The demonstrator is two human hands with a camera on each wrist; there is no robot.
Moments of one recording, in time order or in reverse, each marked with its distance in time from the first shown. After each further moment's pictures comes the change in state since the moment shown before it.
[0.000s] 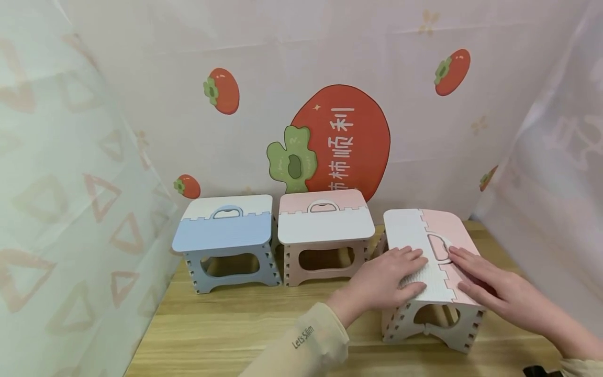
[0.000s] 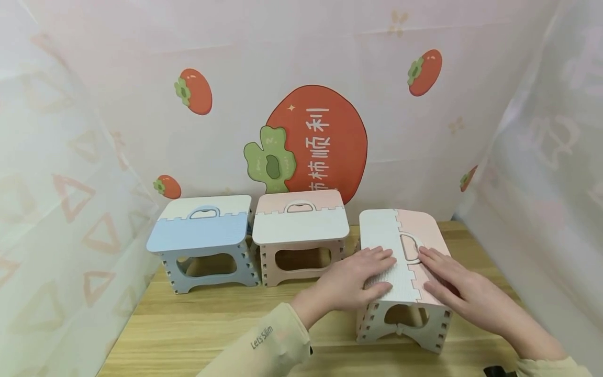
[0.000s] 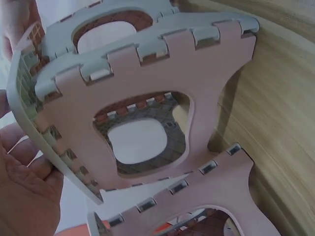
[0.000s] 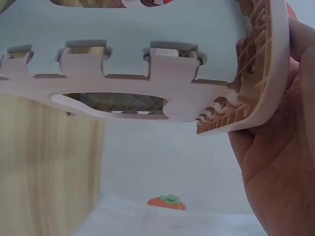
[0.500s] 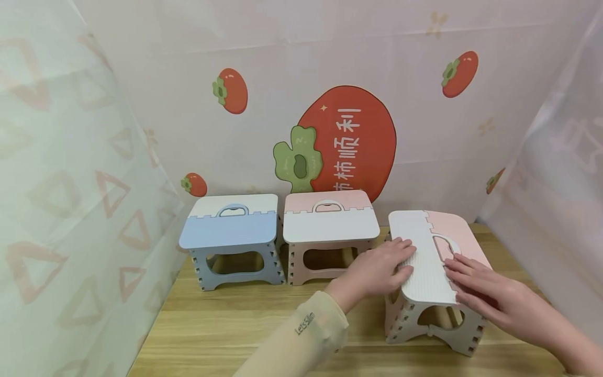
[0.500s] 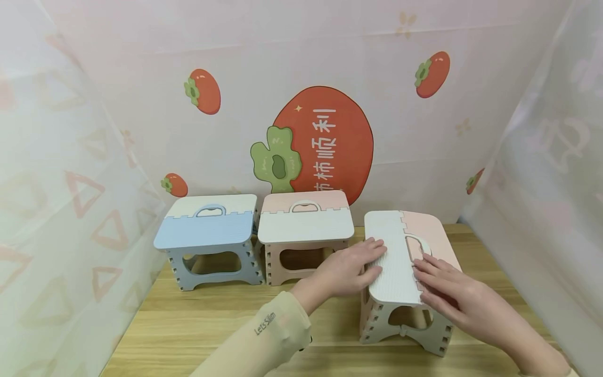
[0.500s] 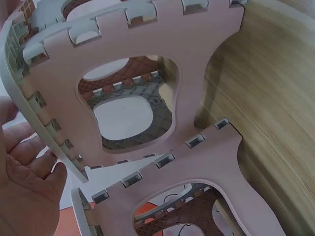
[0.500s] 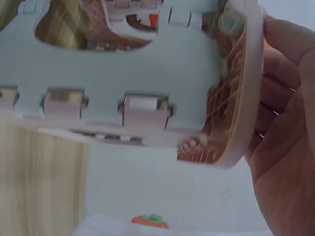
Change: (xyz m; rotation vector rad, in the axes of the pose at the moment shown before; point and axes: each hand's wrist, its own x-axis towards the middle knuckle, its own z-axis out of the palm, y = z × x) left_hand 0.003 -0.019 -0.005 -0.046 0.022 -0.112; right_hand 0.007 -0.021 -0.001 0.004 0.078 -0.218
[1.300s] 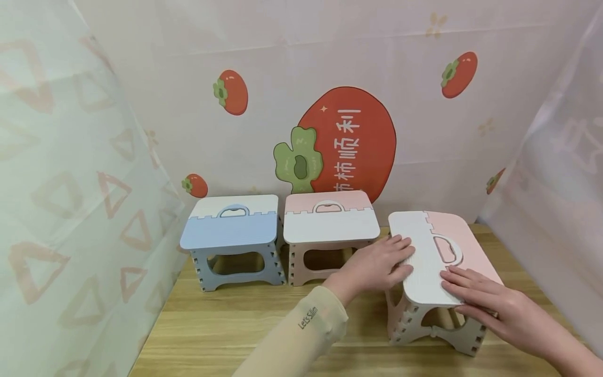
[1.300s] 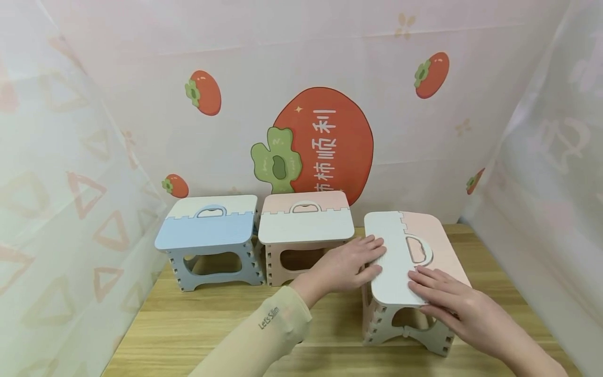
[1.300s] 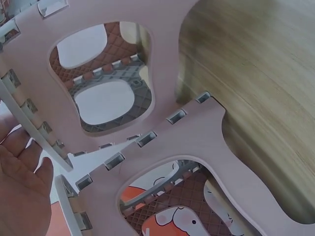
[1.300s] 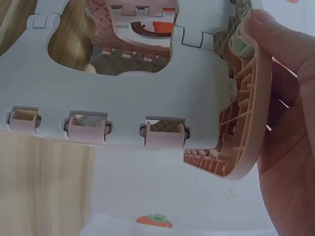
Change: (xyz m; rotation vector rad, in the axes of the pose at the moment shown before) left_hand 0.007 -0.014 0.004 0.190 -0.008 0.111; right_hand 0.002 -0.011 0.011 0.027 0.169 -0.217
